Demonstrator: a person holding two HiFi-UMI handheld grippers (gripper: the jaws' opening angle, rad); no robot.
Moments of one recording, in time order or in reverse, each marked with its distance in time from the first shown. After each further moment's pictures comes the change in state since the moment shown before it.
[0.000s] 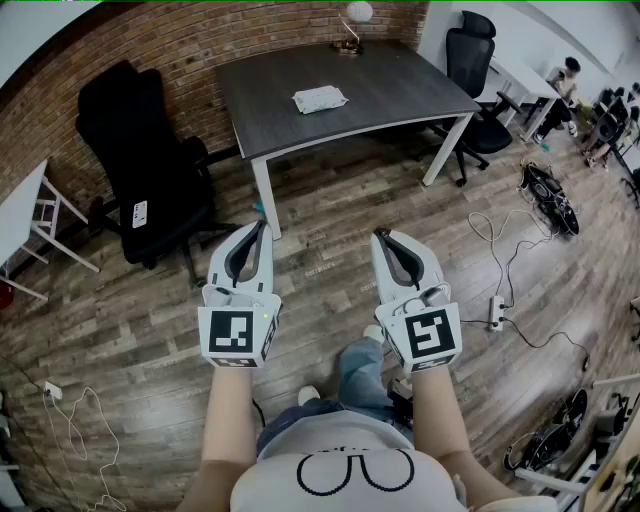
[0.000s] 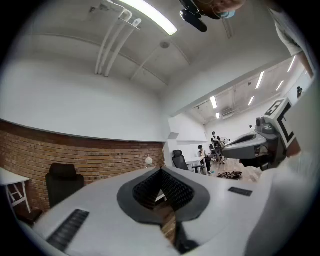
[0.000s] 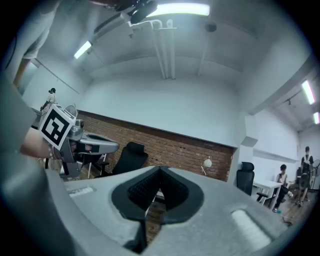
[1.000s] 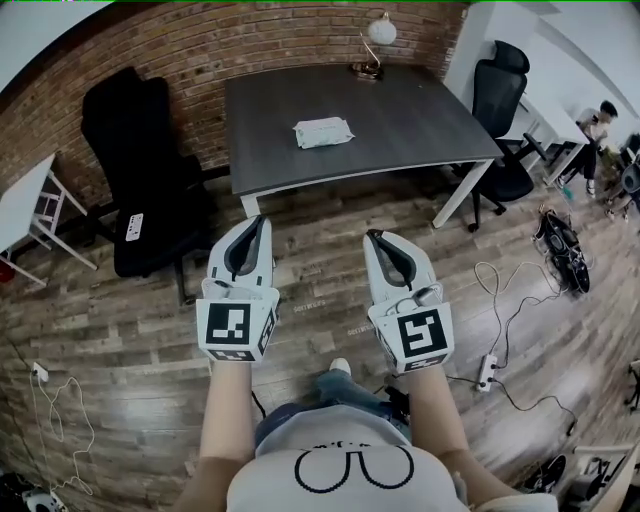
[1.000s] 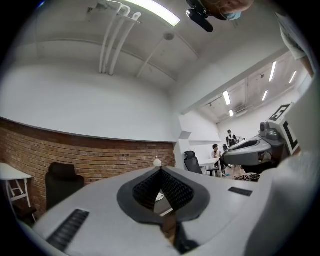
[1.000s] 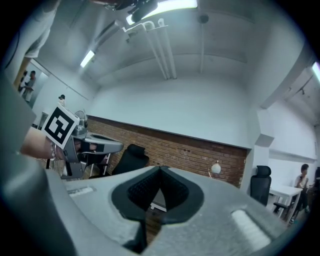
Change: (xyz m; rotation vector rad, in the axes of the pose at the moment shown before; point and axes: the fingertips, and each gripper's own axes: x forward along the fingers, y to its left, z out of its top) left arm 0.197 -0.005 -0.003 -0.008 -0.021 0.138; right arm 0.133 -0.153 -0.039 -0.006 -0.068 0.137
